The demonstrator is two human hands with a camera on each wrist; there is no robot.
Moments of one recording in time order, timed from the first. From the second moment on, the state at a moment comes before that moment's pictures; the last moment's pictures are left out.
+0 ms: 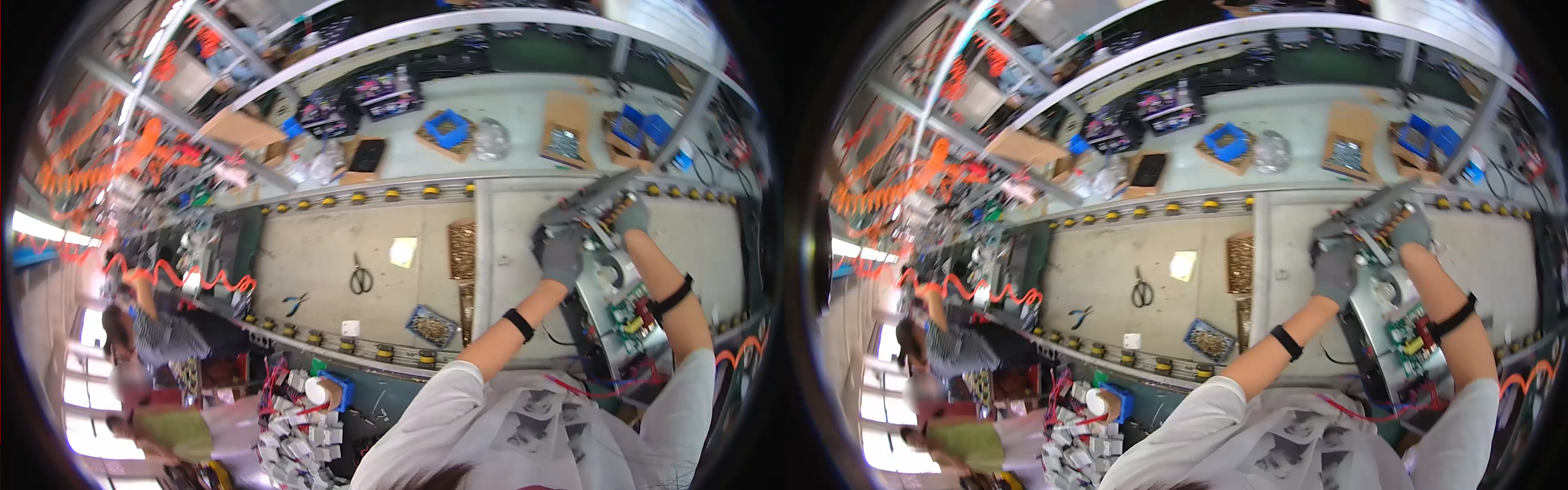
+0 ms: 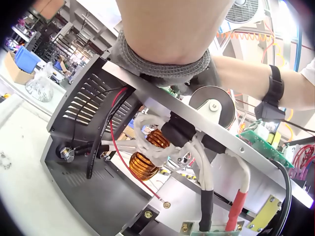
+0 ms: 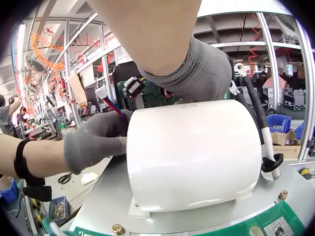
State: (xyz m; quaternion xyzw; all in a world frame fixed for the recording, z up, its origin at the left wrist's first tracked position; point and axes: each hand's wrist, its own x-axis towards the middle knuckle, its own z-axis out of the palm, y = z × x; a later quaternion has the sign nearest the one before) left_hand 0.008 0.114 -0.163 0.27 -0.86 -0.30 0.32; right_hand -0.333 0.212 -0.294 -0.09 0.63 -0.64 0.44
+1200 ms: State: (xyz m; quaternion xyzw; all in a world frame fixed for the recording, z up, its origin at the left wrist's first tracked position) left_hand 0.012 0.086 -0.055 0.29 -0.80 -0.27 0.46; right_hand -0.175 0.138 -0.065 -0.37 0.89 -0.13 0.23
